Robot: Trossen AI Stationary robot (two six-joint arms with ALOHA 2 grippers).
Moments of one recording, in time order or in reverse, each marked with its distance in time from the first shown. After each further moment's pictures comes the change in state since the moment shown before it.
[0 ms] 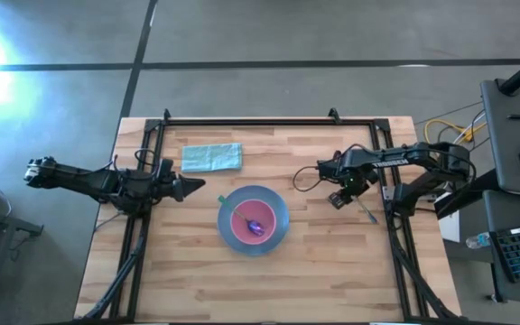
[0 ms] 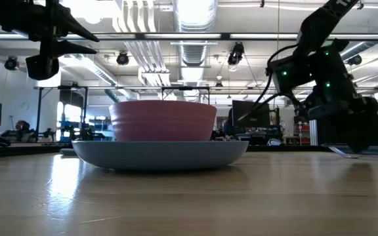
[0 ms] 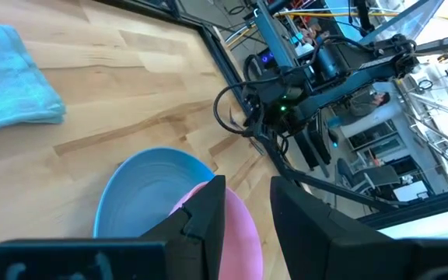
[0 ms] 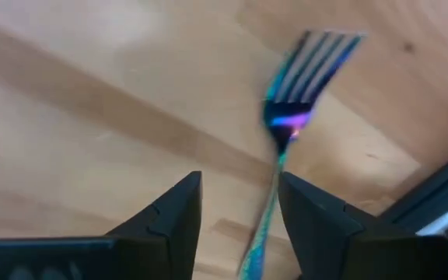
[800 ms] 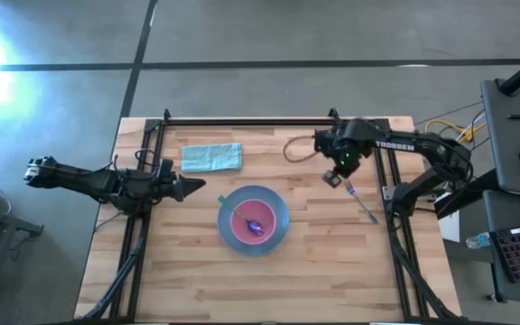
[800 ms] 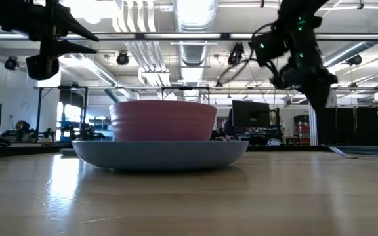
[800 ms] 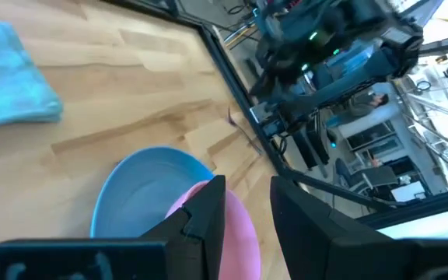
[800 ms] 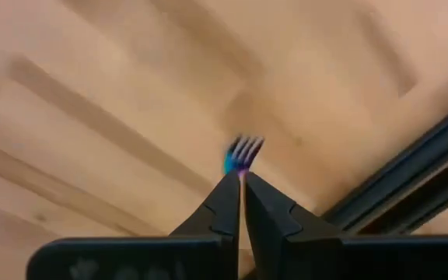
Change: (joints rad) left arm -0.005 0.003 -0.001 0.005 0.001 -0.007; right arm -0.141 0.000 0.354 -0.233 0.083 -0.283
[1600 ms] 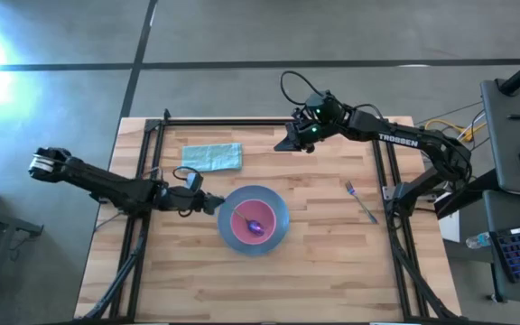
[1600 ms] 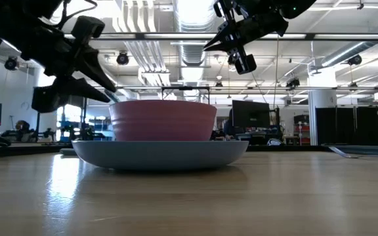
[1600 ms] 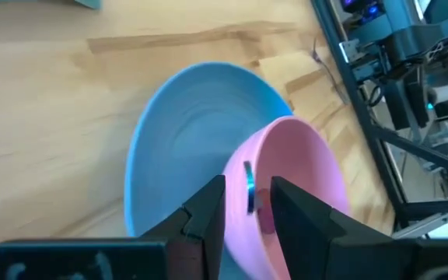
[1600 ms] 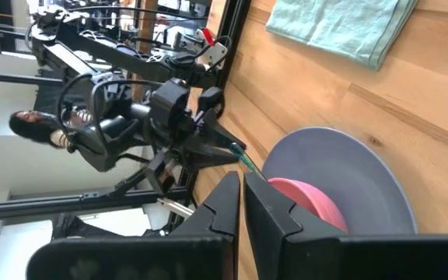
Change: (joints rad) left arm 0.000 0.510 -0.001 0.190 0.078 -0.168; right arm -0.045 0.000 0.116 1.030 -0.635 0.620
